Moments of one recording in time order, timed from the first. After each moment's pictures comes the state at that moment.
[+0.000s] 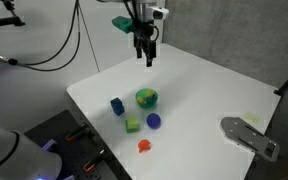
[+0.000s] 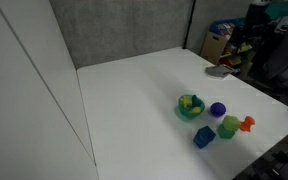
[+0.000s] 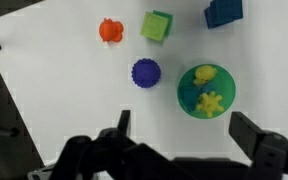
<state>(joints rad) 0.04 -0.01 -0.08 -2.06 -0.10 1.96 0.33</state>
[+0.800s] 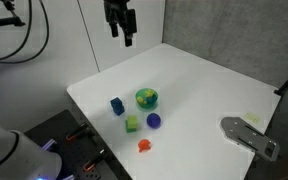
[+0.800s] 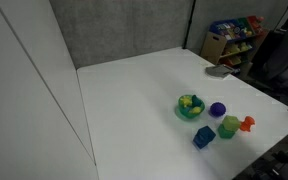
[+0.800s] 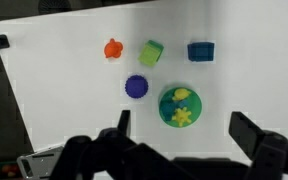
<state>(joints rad) 0.01 -0.39 -0.08 -2.16 -0.03 1.73 0.12</state>
